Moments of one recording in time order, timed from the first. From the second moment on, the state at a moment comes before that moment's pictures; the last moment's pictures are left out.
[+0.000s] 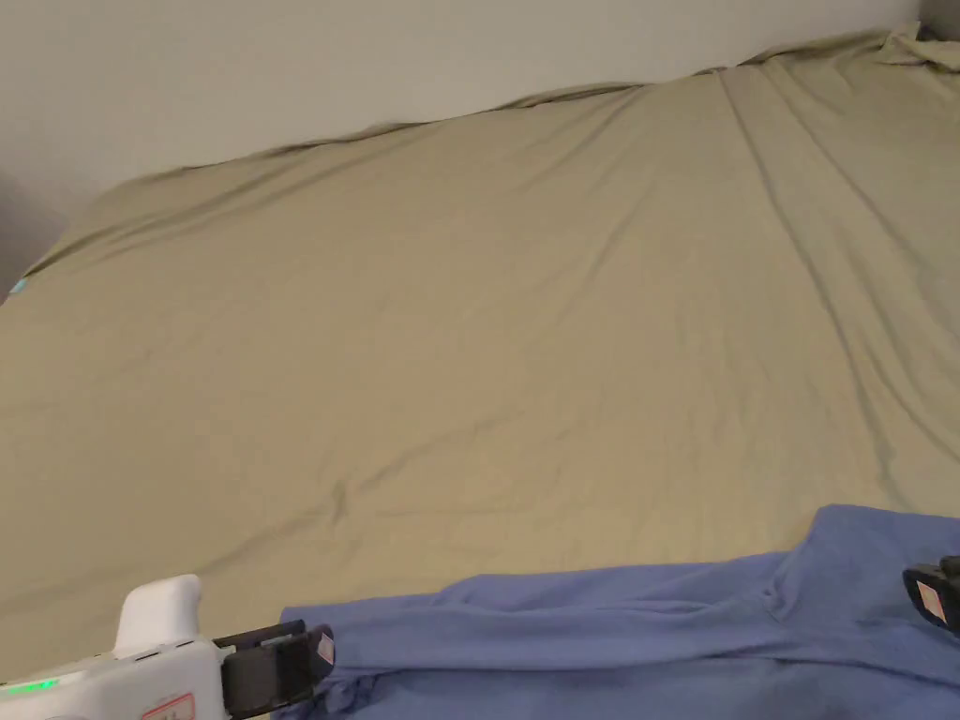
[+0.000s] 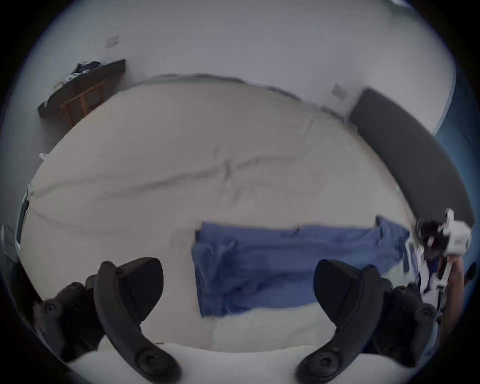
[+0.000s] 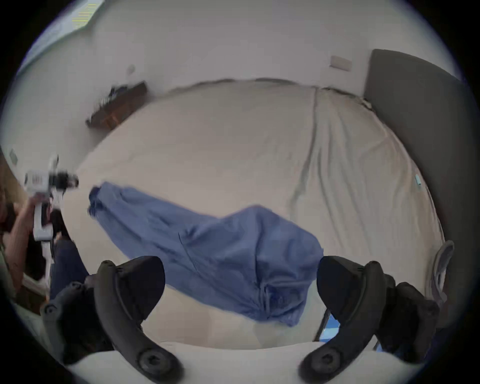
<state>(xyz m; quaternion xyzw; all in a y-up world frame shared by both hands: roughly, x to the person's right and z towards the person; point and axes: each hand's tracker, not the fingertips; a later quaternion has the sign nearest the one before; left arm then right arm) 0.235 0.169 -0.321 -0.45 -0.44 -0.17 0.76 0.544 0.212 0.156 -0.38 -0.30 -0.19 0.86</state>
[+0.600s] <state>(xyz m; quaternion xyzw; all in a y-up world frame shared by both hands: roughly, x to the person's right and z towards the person) 0.191 0.090 -0.443 -0.53 -0.58 0.15 0.60 0.532 0.184 0.144 -0.30 -0.22 -0.31 0.88</state>
